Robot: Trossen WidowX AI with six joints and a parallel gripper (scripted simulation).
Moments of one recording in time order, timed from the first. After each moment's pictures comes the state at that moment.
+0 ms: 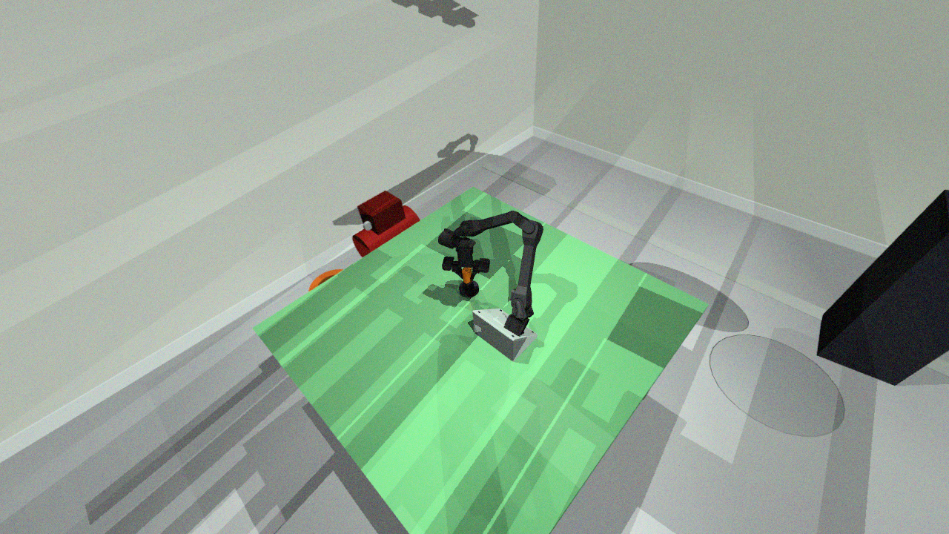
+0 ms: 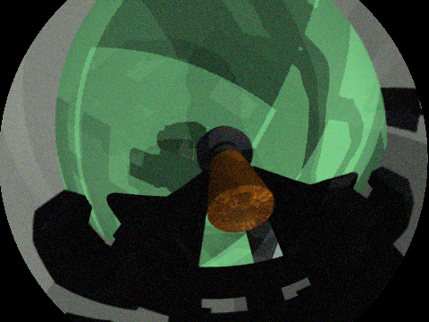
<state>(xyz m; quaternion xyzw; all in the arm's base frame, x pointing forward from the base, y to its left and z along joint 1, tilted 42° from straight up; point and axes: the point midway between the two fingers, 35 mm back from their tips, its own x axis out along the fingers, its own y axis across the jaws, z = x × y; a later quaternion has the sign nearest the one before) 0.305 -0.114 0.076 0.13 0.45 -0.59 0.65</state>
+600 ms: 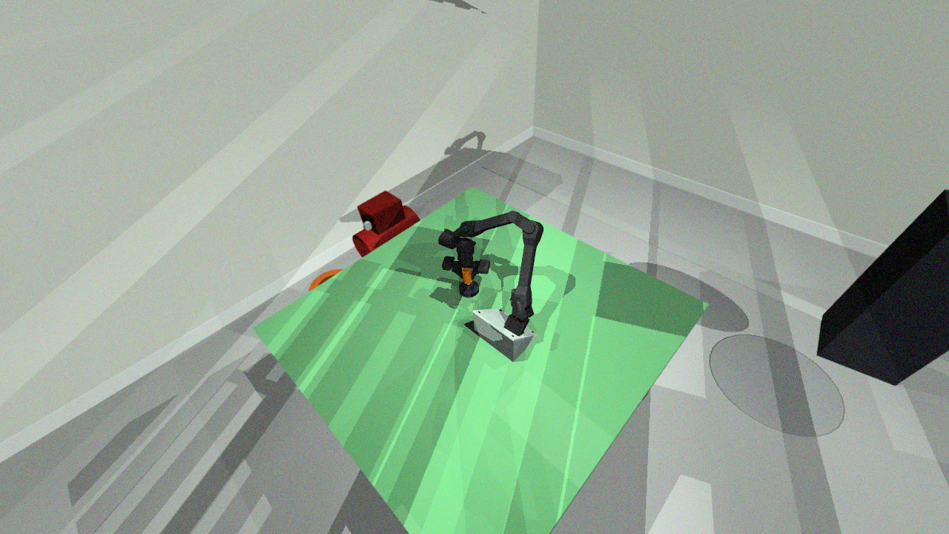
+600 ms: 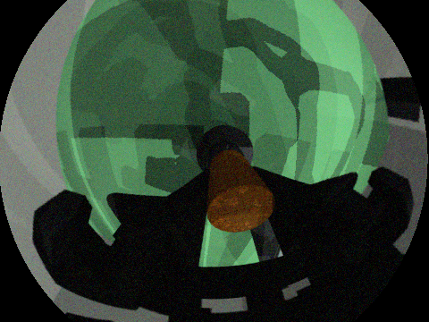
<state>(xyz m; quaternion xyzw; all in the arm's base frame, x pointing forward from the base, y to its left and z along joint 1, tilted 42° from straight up) 0.304 -0.114 0.075 0.15 0.44 -0.60 0.65</state>
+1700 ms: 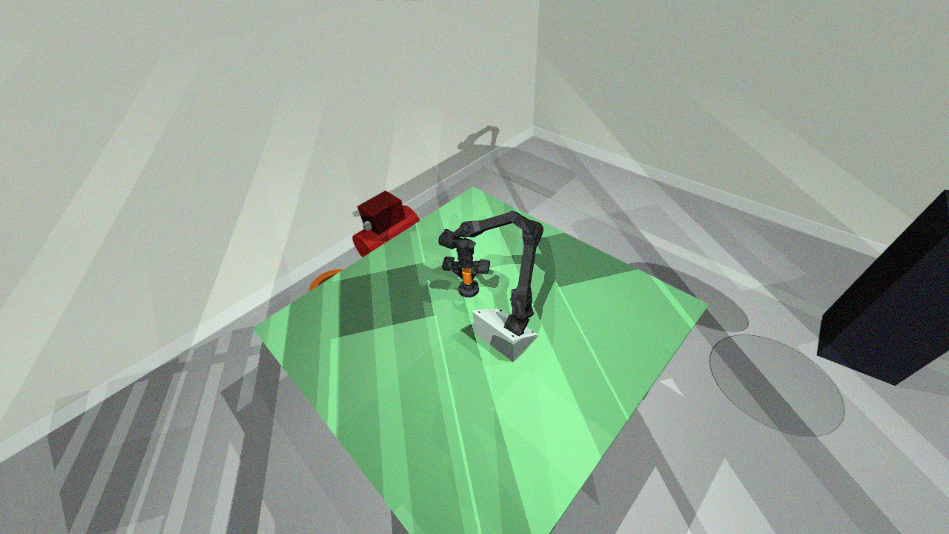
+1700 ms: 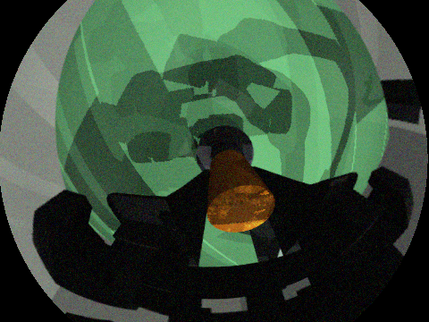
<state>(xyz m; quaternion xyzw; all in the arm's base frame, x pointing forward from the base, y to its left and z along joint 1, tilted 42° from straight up) 0.304 -0.115 0.073 0.14 0.44 -0.60 0.65</state>
